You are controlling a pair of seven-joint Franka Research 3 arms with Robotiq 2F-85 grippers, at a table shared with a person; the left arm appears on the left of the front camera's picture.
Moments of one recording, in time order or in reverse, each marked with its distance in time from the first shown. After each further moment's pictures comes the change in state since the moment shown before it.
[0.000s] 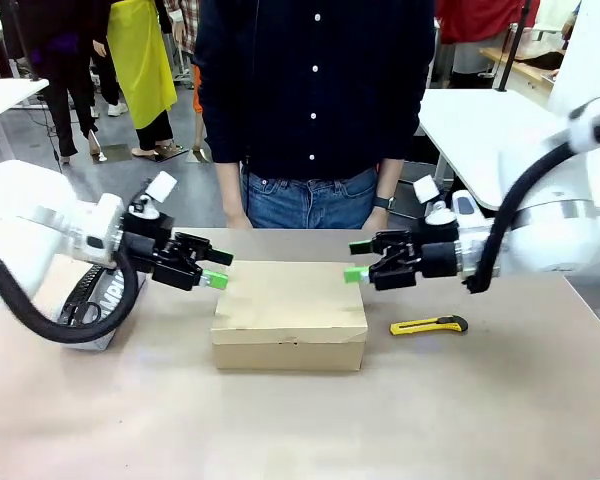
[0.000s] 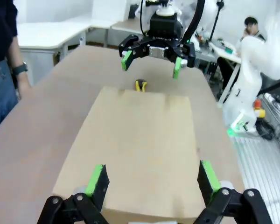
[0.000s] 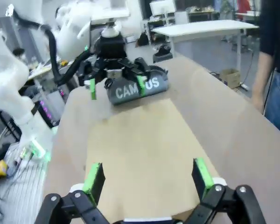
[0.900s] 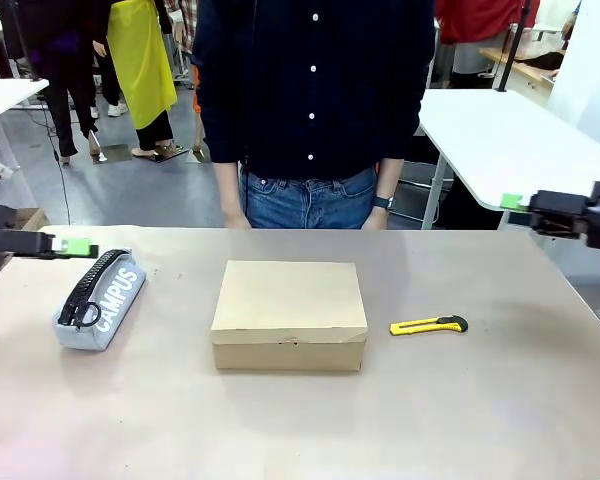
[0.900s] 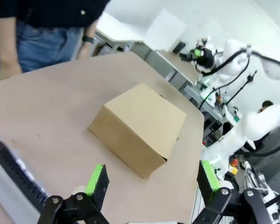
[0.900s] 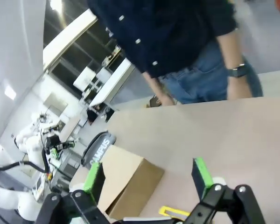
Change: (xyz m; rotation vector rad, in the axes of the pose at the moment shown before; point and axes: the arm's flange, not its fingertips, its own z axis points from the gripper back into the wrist) left arm -0.040 -0.051 0.195 0.193 -0.181 0.484; right arm -0.001 -0.024 0.237 -0.390 -0.292 -0.647
